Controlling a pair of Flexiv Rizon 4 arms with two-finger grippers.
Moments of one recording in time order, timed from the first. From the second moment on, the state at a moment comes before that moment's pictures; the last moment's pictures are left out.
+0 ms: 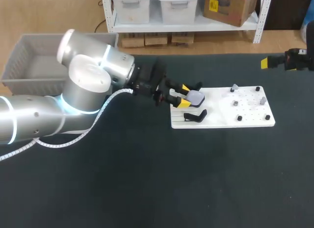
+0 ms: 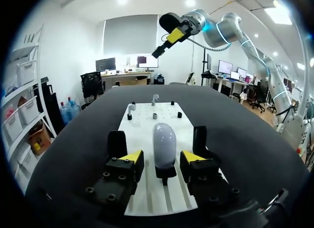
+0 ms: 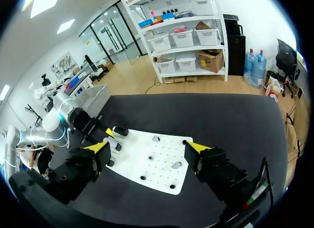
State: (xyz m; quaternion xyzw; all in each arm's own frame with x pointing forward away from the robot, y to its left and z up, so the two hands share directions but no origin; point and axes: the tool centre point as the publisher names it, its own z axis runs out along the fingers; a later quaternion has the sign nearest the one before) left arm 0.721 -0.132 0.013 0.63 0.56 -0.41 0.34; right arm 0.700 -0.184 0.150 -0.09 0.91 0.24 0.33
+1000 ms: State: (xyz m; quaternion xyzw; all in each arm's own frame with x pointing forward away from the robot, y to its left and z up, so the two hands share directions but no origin) left arm 0.722 -0.142 0.018 0.64 0.54 -0.42 0.34; right arm 0.700 -0.184 0.150 -0.09 0.91 0.24 0.33
